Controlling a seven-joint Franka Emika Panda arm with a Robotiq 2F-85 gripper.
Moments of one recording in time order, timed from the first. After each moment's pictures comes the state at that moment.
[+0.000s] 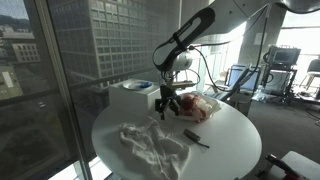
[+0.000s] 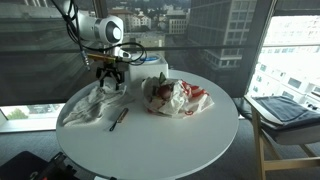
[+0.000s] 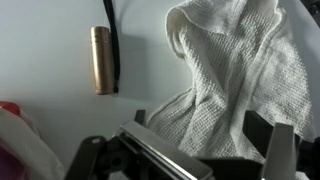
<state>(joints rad) 0.18 0.55 0.14 -1.77 0.04 2.03 0.11</state>
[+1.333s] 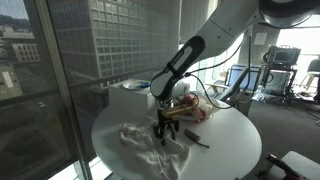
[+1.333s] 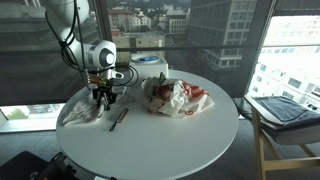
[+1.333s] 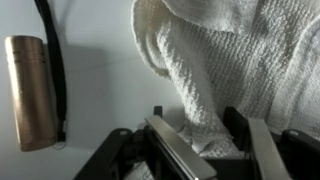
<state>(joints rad) 0.26 0.68 0.13 -1.85 0.04 2.24 0.22</state>
